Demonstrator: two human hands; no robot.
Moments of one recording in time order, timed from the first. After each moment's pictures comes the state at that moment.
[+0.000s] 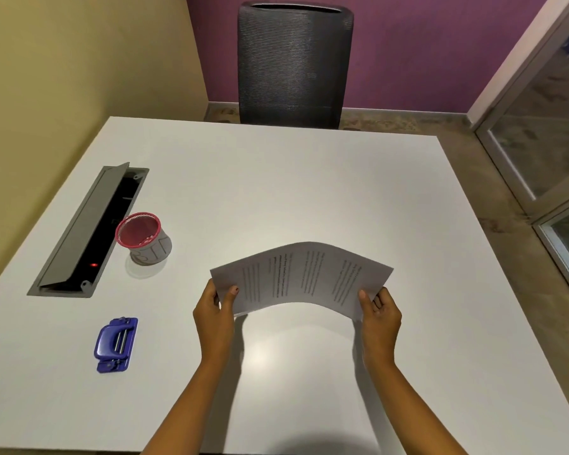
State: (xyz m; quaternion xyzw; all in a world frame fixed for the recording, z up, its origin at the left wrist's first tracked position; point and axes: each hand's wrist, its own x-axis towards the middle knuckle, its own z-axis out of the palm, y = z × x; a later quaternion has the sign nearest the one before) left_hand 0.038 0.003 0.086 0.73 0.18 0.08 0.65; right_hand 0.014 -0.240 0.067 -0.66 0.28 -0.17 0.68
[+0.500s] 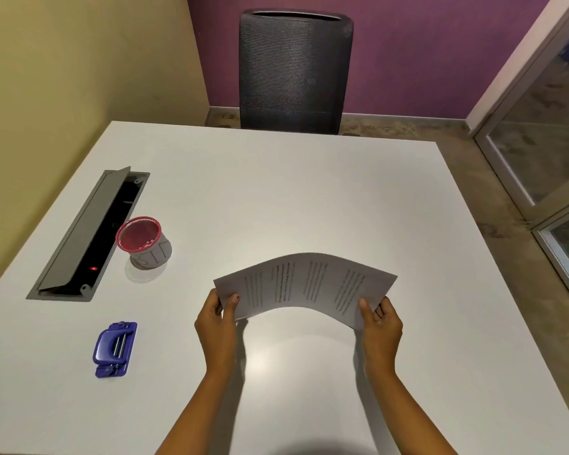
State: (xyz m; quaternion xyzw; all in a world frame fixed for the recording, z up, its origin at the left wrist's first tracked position) left_hand 0.031 -0.006 0.082 0.71 0.22 0.09 0.67; right_hand 0.011 -0.243 0.059 -0.66 0.30 -0.17 0.67
